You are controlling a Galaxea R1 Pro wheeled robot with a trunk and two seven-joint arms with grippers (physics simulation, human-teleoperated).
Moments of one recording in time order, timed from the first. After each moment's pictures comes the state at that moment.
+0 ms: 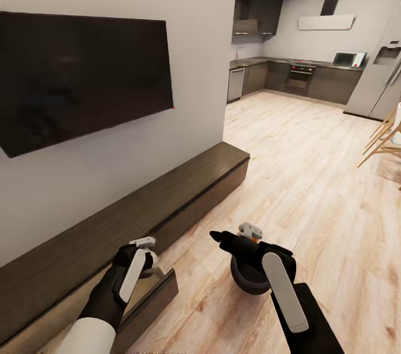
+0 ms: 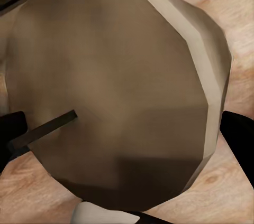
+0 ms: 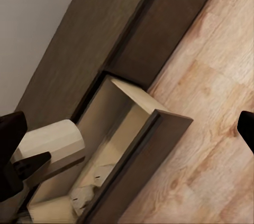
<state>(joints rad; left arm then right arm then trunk) -0.53 -0.13 0.02 -1.03 0.34 0.84 0.58 -0.36 0.11 0.17 -1.56 -0.81 0.83 -0.40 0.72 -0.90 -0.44</state>
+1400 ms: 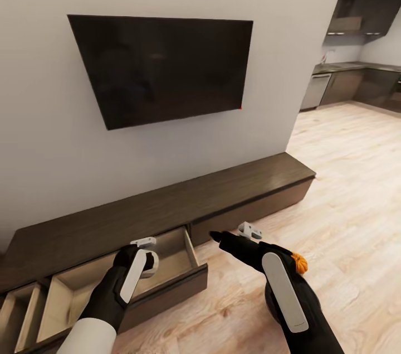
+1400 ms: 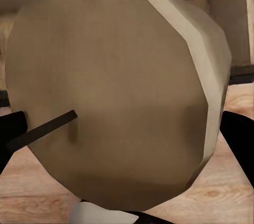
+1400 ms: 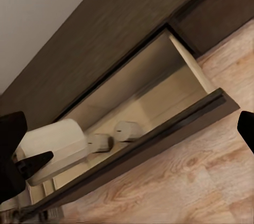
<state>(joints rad) -0.53 -0.14 0.01 -1.03 0.34 0.84 0.58 -0.36 0.11 0.17 -1.56 -0.81 0.84 -0.40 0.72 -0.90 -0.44</state>
